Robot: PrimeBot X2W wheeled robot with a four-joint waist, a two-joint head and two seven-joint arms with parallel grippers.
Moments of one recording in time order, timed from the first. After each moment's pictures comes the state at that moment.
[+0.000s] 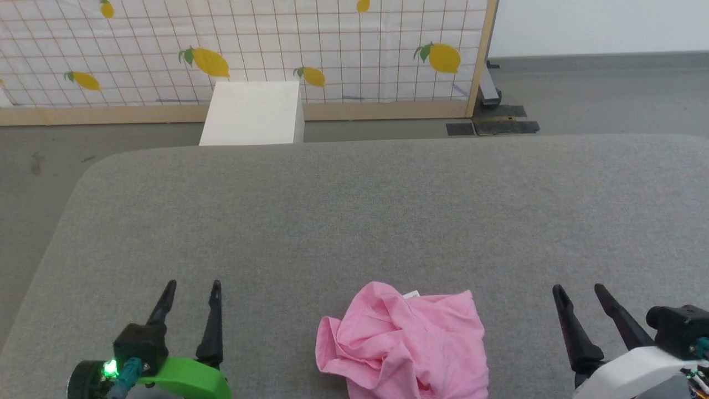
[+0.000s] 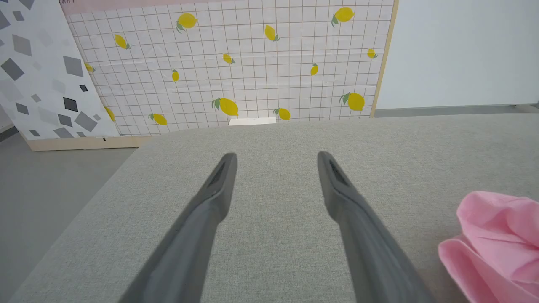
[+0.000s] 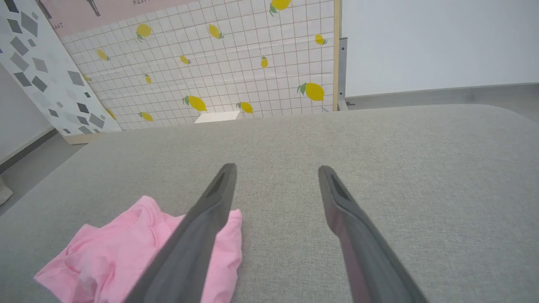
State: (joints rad) left arm 0.03 0.41 -0.36 0.03 -0.44 0.23 -0.24; right arm 0.21 -0.06 -0.06 -0.24 0.26 0.13 0.21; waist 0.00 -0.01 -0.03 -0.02
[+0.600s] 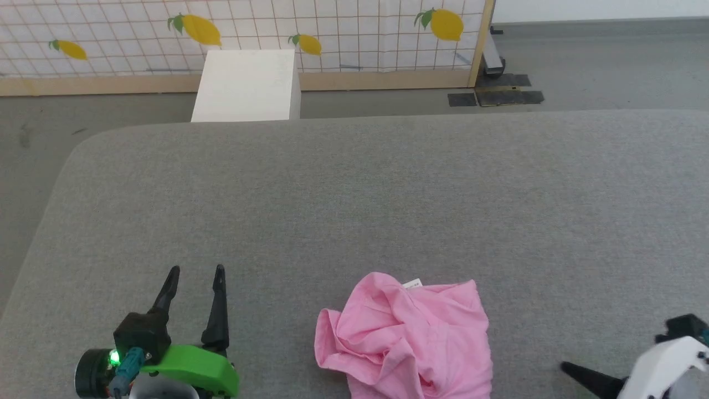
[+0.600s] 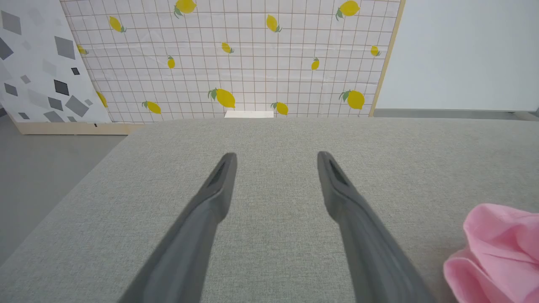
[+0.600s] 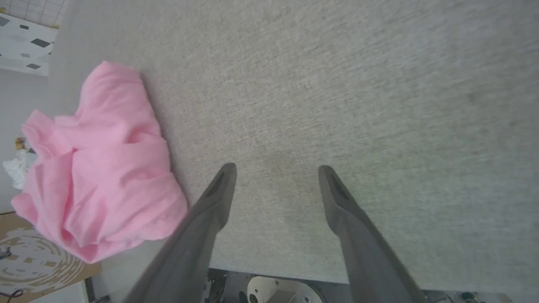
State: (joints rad) left arm 0.01 0.38 -0.34 0.03 -0.46 0.23 -0.25; right arm 0.07 -0.14 -0.29 0.14 0.71 0.13 0.90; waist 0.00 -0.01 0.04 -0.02
